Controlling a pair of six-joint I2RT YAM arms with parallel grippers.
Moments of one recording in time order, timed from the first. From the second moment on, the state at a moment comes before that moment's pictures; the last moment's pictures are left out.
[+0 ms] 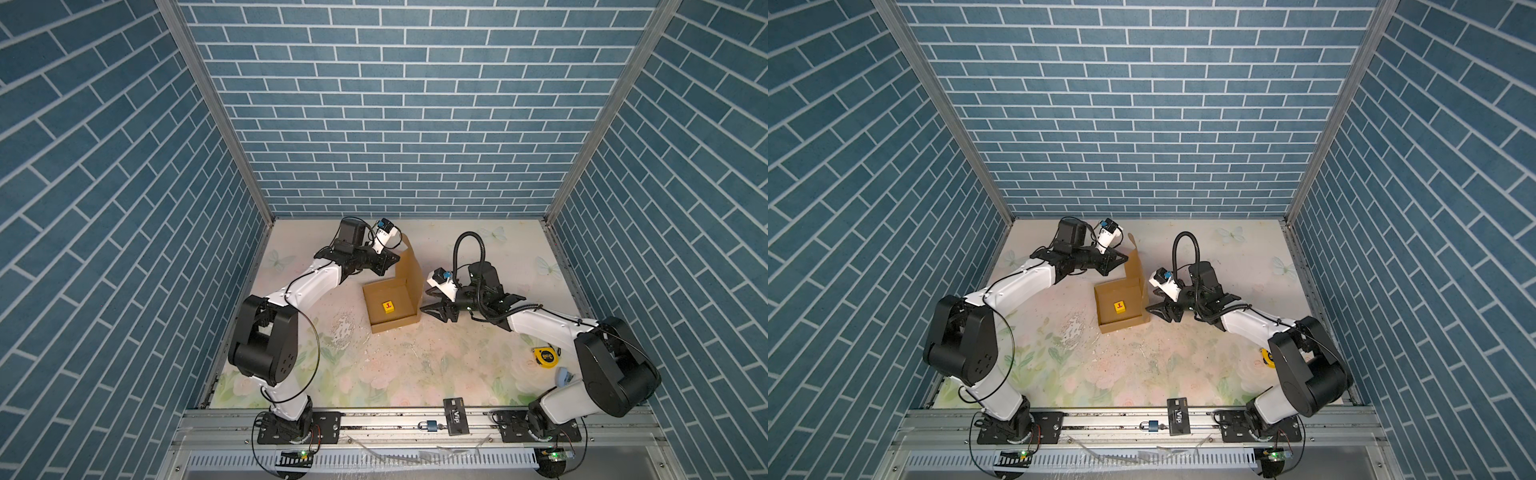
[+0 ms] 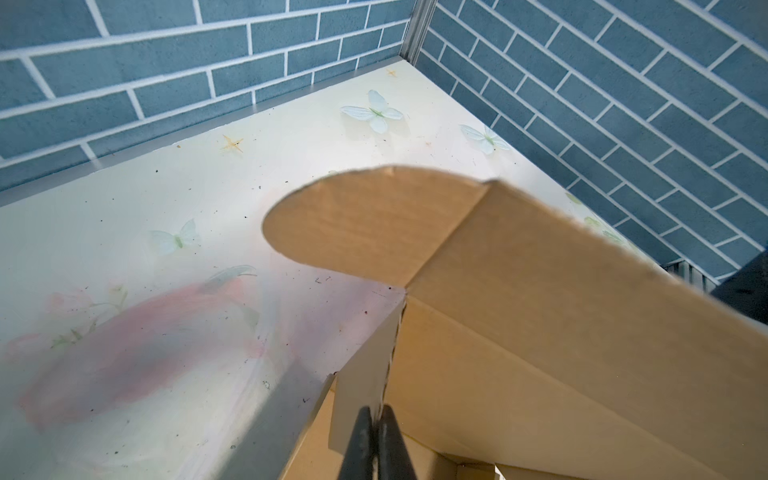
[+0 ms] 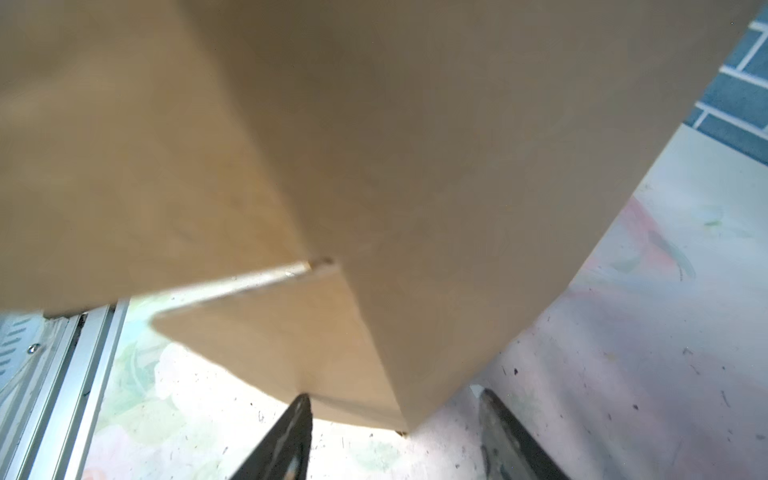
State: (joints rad) left arm -0.36 1.70 1.26 -0.23 0.61 0.07; right arm 0.60 1.48 0.75 0.16 -0.70 -0.31
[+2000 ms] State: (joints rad) left arm -0.24 1.58 0.97 -0.11 0.51 0.06; right arm 0.78 1.63 0.74 0.40 -0.32 -0.32
